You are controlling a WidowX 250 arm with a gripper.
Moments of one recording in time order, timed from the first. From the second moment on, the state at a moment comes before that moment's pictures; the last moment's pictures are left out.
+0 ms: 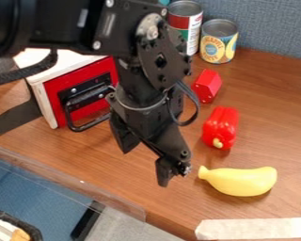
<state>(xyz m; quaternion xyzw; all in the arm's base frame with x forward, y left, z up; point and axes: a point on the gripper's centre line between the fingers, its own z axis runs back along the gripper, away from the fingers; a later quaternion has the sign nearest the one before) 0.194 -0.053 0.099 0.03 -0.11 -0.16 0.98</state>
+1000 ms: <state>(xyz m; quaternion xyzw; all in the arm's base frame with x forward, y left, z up) 0.223 -0.006 0.074 0.04 -0.11 -0.15 0.98</state>
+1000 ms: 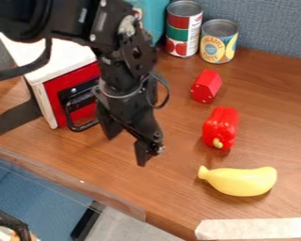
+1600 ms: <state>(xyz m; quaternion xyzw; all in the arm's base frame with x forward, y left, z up) 0.237 0.017 0.071 0.07 -0.13 -0.24 0.96</state>
